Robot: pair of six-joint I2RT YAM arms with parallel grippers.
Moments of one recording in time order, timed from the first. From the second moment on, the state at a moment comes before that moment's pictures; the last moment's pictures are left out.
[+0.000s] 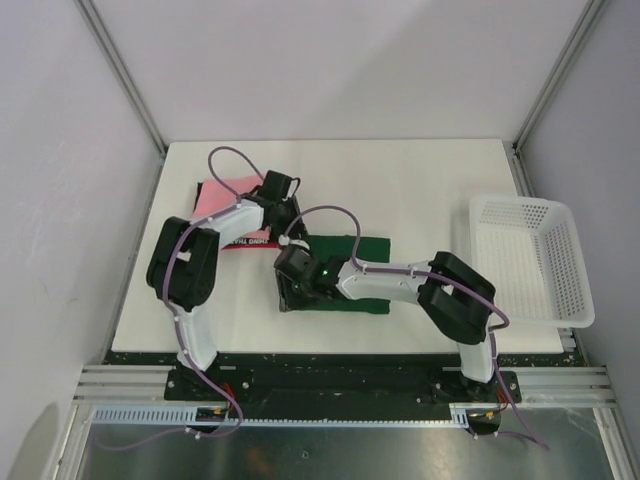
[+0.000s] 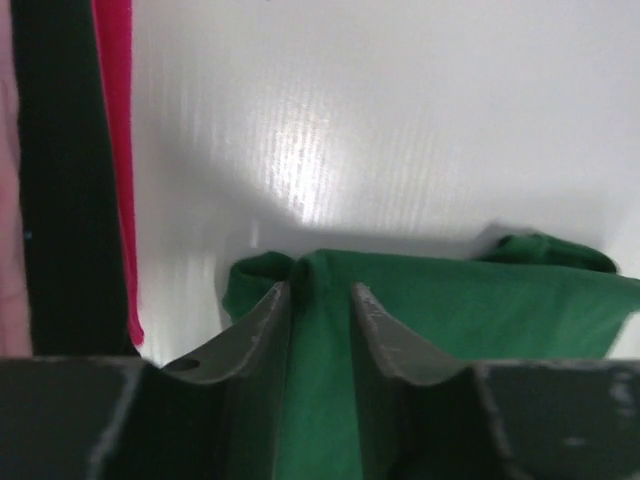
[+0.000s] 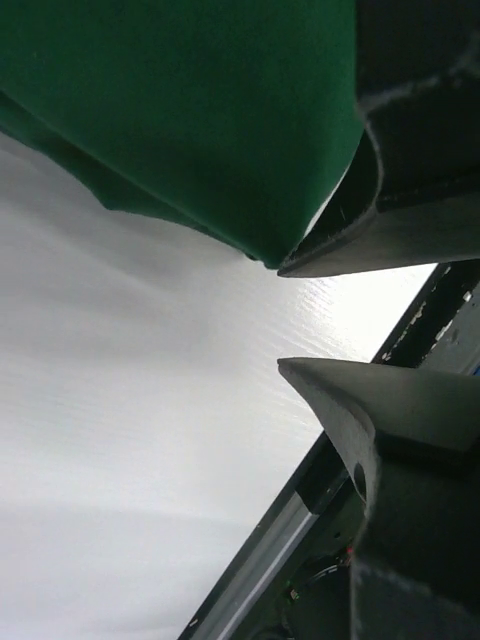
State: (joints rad) left arm -0.39 1.92 1.28 -0.36 0.10 -0.66; right arm 1.12 1.94 1.35 -0.33 0.02 0.80
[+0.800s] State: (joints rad) left arm -0.47 1.41 0.85 -0.35 0.11 -0.66; right arm 0.41 1.58 1.16 -0.40 -0.01 0.63
